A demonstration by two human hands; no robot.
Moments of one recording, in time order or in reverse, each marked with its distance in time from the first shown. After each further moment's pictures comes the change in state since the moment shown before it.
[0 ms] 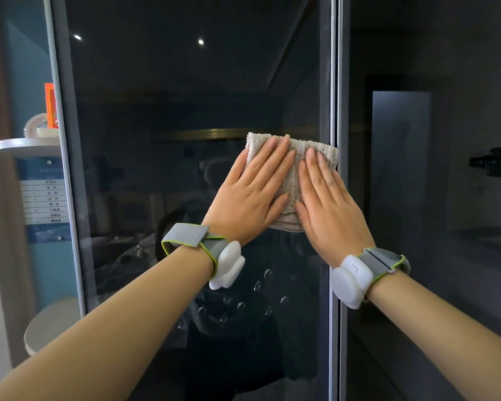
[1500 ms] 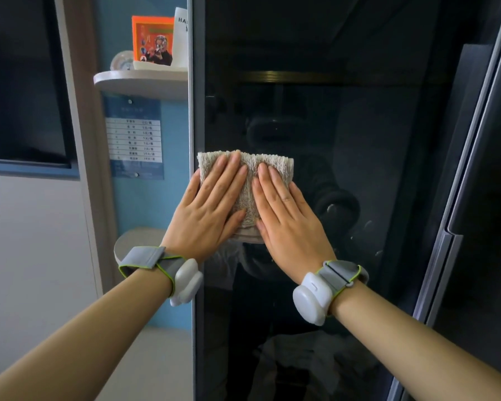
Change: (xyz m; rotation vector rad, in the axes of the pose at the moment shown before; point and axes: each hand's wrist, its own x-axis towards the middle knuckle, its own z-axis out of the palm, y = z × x) left_hand -0.202 -0.084 -0.008 0.063 -0.076 -0.219; right_hand -0.033 -0.189 0.005 0.119 0.084 -0.270
